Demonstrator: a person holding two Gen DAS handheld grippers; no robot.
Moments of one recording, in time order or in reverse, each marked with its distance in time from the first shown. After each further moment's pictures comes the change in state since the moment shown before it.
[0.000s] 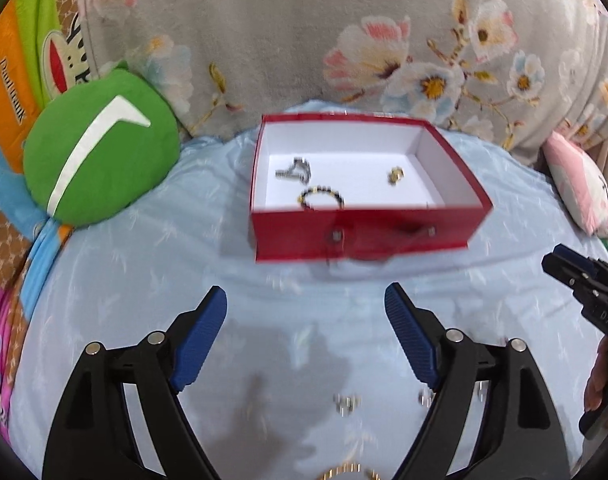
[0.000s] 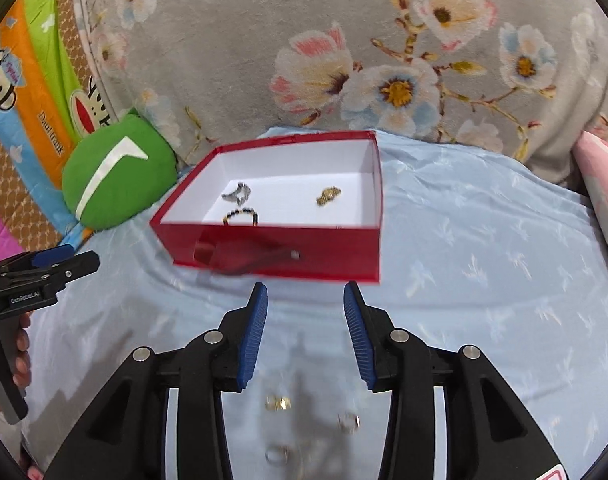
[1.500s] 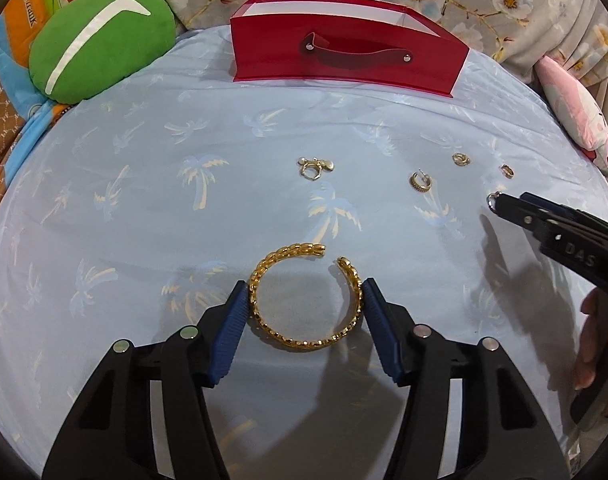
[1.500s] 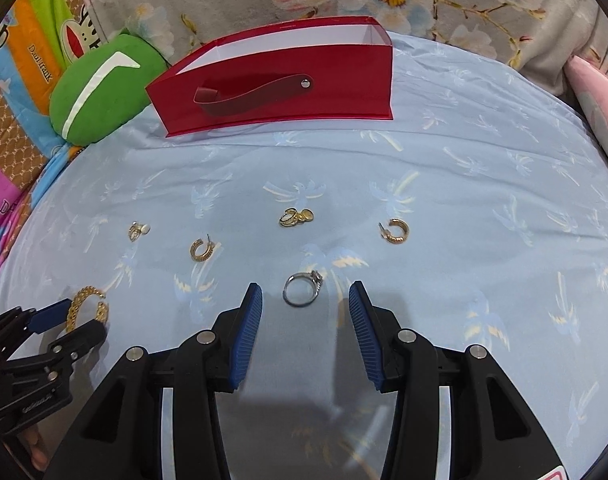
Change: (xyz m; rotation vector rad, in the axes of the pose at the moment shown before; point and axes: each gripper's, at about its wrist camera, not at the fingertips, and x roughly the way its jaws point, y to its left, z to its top) left arm 0.010 -0.031 -0.162 -0.026 0.185 -0.011; right arm 0.027 0.028 -0.125 0.021 0.212 -0.039
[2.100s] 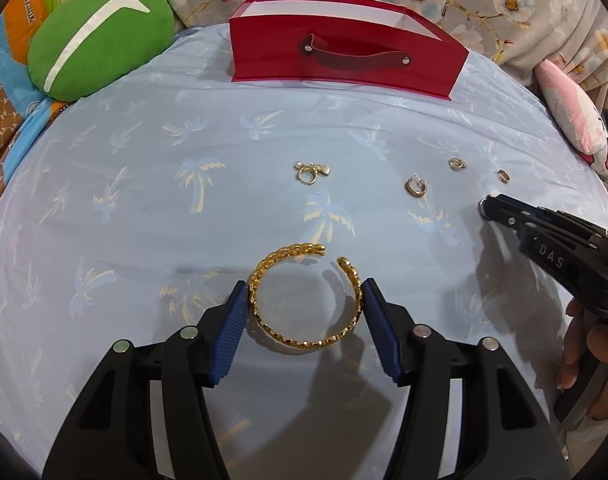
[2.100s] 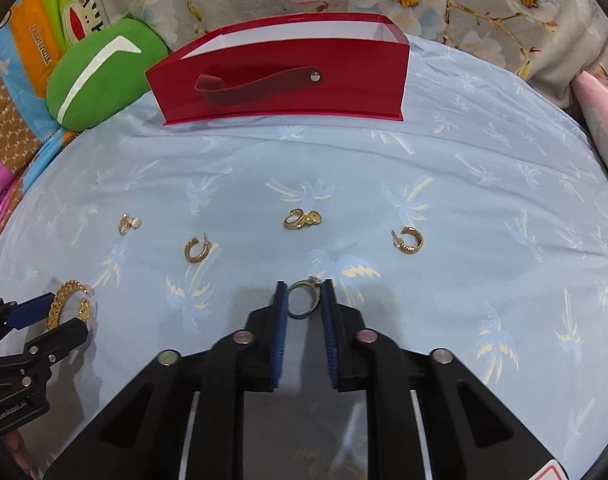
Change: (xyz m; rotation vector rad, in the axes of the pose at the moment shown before) left arm -0.003 -0.001 0.004 -0.007 0.008 -0.008; right arm 0.010 0.008 0.003 -0.039 0.005 -0.029
